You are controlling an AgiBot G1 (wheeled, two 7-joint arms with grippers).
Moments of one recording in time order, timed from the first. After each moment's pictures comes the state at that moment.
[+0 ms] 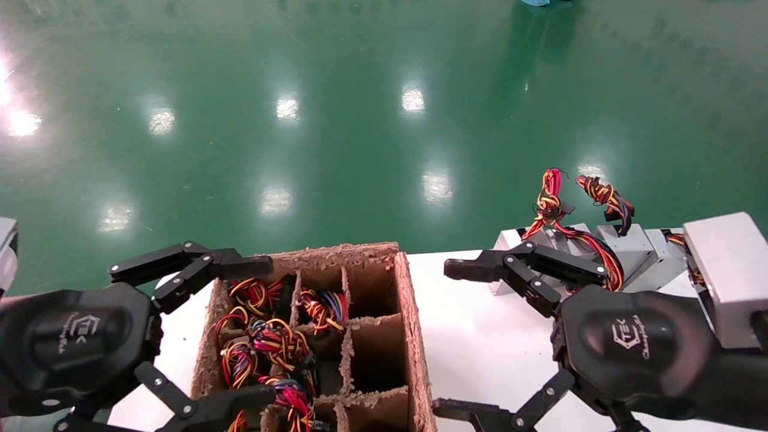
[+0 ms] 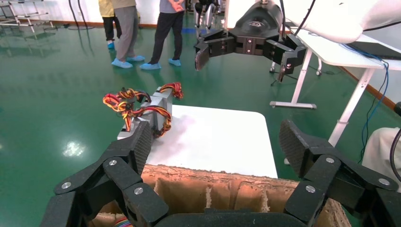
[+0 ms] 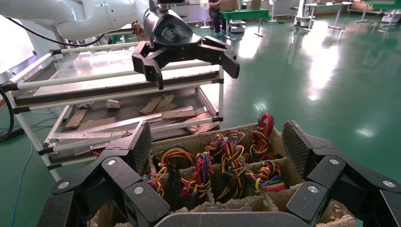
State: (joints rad) left arm -1.10 0.56 0.42 -1.25 0.63 1.44 -0.11; right arm 1.07 -0.62 -0.29 1.28 -0.75 -1.50 0.19
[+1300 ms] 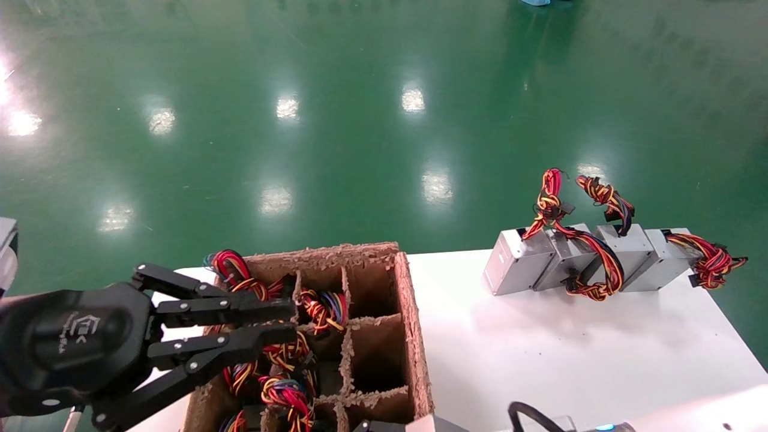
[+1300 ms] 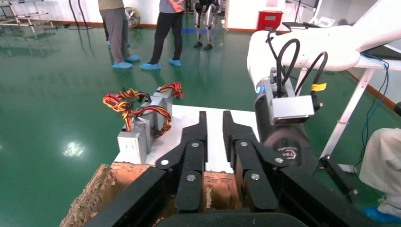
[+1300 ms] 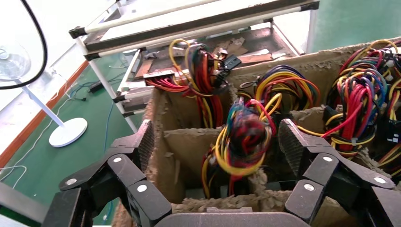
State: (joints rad) left arm -1.10 0.56 0.42 -1.25 0.63 1.44 -0.11; right arm 1.03 -0.88 -0.54 1.32 -1.04 -1.45 0.19
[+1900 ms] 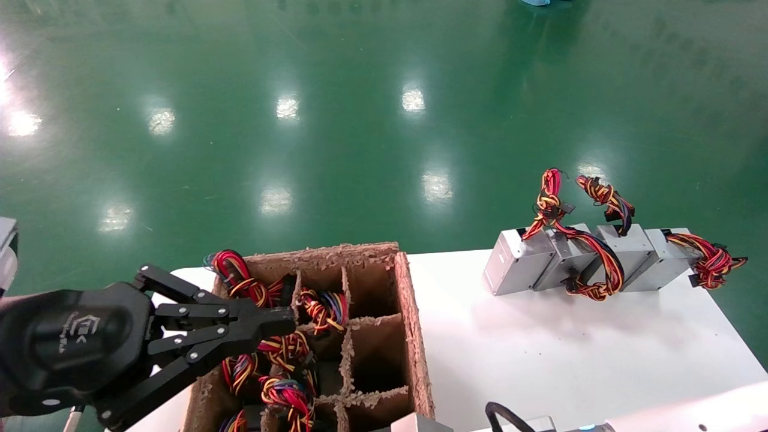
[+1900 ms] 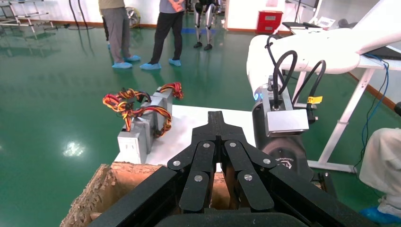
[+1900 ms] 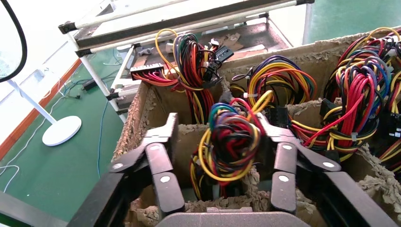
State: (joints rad) left arm -1.10 0.56 0.42 -1.25 0.63 1.44 -0.11; right arm 1.02 -0.91 -0.56 1.32 -1.09 -1.42 0.19
